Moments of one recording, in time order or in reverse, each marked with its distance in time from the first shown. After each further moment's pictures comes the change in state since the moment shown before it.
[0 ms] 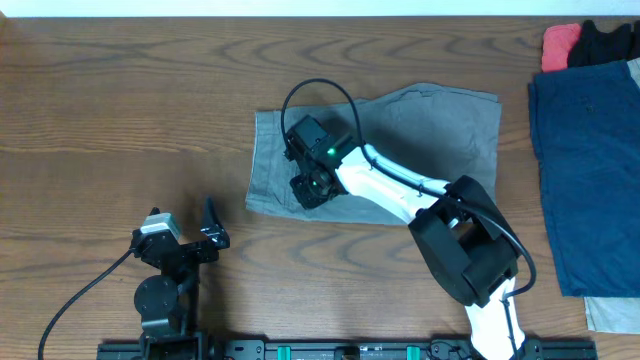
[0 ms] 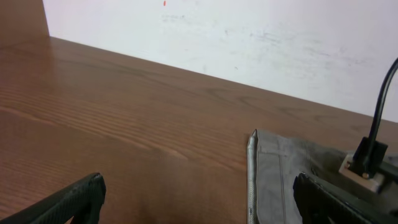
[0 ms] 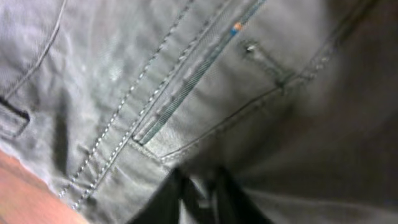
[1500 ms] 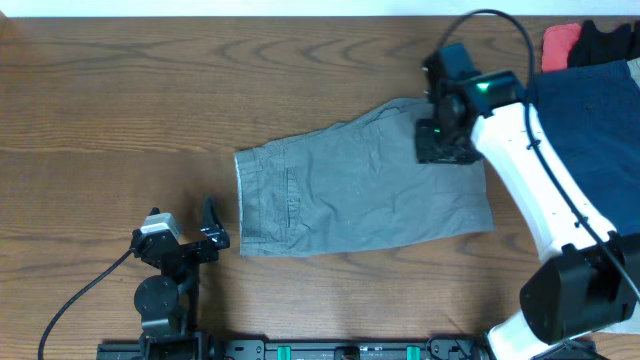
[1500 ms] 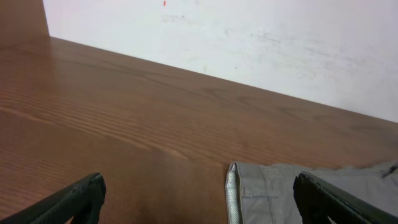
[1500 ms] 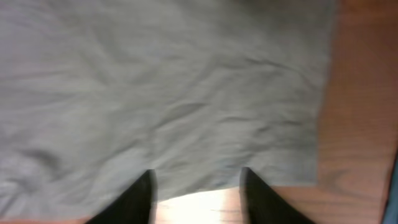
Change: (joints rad) left arm 0.000 0.000 0.000 0.000 0.000 0.000; right arm -0.473 -0.371 0.068 -0.556 0.229 0.097
